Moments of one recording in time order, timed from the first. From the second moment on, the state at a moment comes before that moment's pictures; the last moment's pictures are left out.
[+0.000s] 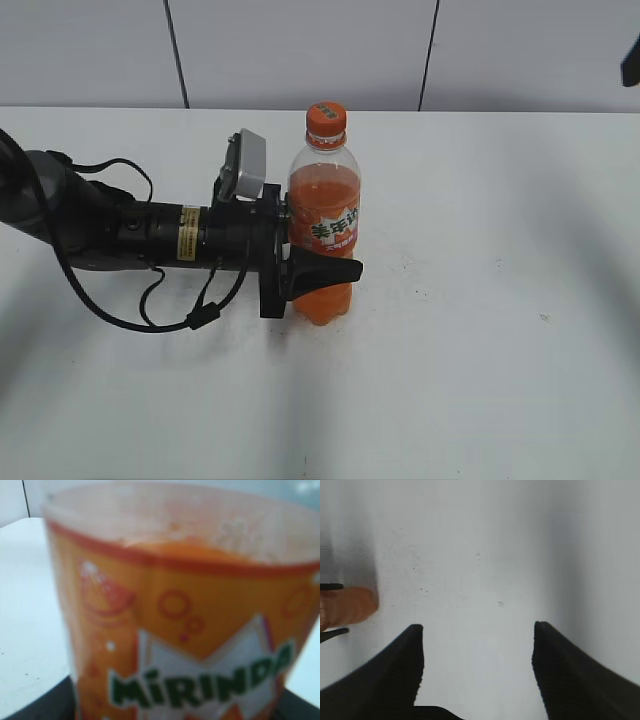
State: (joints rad) left arm -0.35 2.25 -1.09 1.28 -1.20 -0.55; right arm 0.06 1.41 -1.38 0.13 1.19 0.07
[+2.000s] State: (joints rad) left arm -0.35 2.25 -1.09 1.28 -1.20 -0.55; right arm 0.74 1.86 -1.80 0.00 1.17 0.59
